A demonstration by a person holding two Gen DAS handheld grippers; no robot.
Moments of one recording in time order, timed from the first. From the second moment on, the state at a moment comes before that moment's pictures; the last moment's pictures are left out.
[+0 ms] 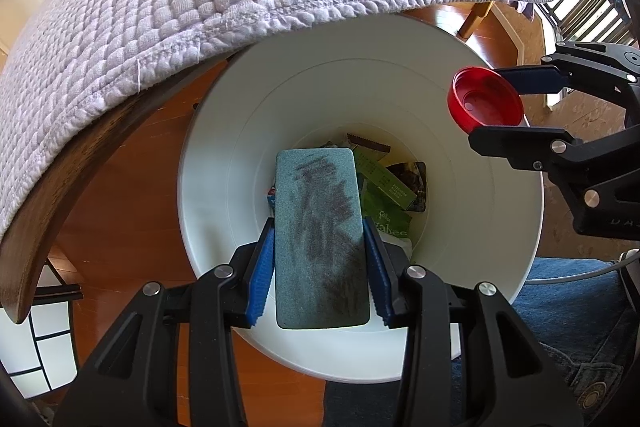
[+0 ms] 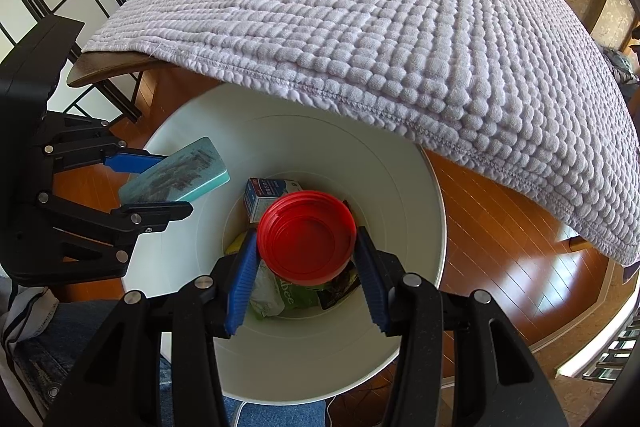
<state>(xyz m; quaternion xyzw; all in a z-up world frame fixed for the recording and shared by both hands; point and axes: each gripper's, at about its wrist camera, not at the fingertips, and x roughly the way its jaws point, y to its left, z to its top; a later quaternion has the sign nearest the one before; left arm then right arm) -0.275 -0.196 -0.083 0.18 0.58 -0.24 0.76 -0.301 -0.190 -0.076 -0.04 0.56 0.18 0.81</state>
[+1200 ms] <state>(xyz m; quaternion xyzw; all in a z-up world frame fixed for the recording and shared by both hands) -0.174 -0.134 0.053 0.10 0.46 -0.16 0.87 -0.230 -0.286 0.072 -0.05 0.43 0.11 0.90</state>
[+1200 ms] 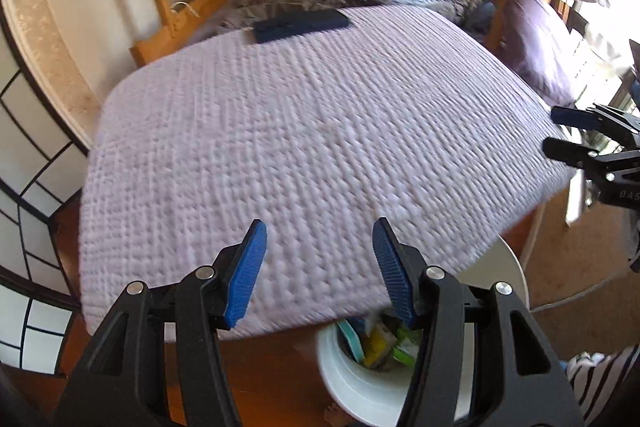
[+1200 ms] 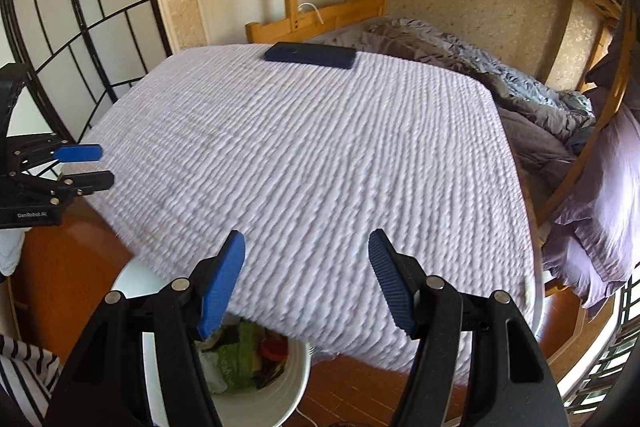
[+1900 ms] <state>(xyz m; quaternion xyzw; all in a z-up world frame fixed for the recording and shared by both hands) -0.016 -0.022 0.005 0.02 0.47 0.03 0.88 -0.053 -0.389 -0.001 -0.01 0.45 -0.02 0.89</state>
